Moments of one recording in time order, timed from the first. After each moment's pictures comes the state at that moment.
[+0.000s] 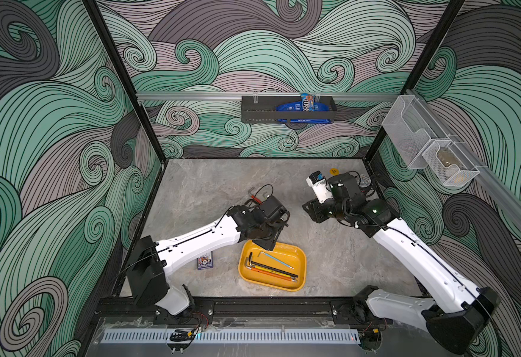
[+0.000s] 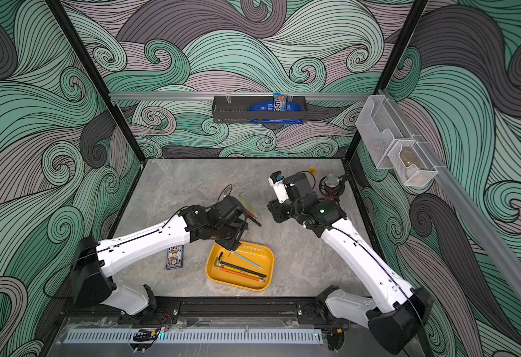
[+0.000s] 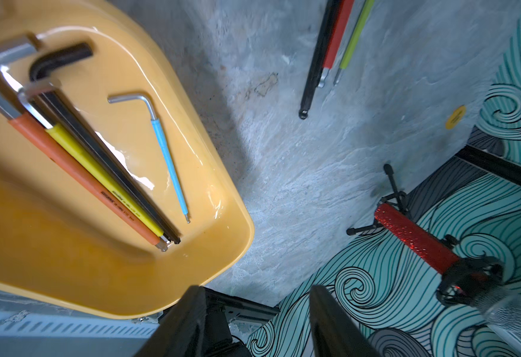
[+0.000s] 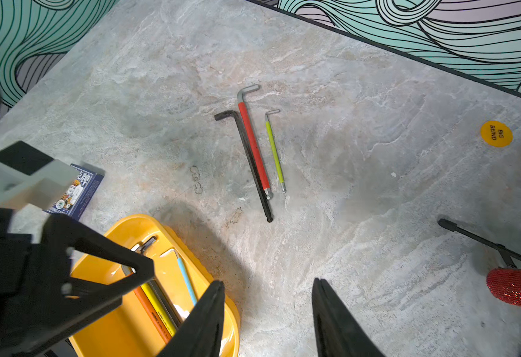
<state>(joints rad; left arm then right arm) -0.94 1.48 1.28 -0.82 0.00 -1.93 0.53 1.20 1.24 -0.85 -0.03 0.07</state>
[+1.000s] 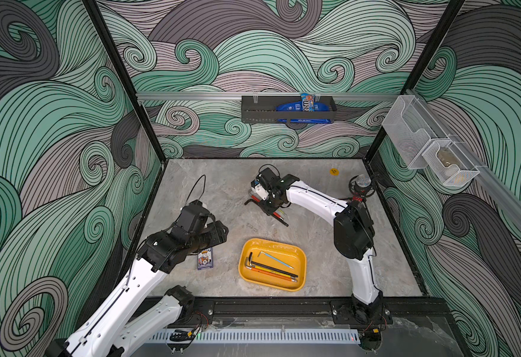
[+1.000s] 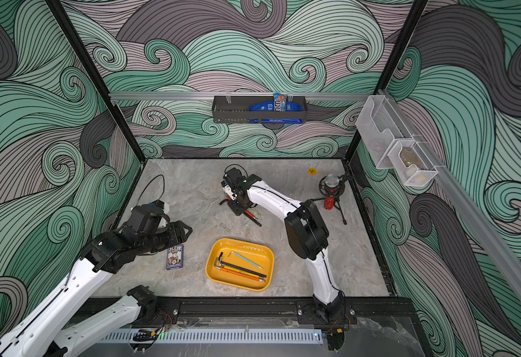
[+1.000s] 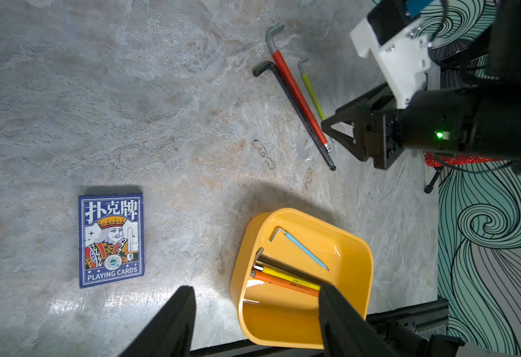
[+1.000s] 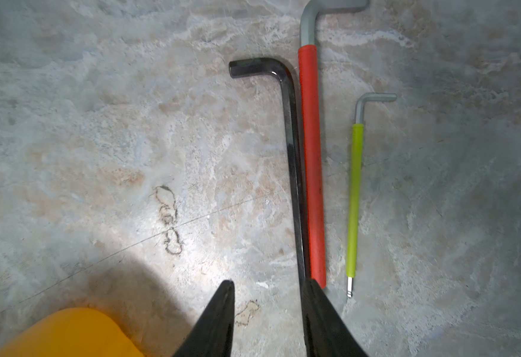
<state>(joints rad) -0.53 0.80 0.96 -1.01 0.00 -0.77 0.70 2.14 1.82 -0.94 0.05 -0.04</state>
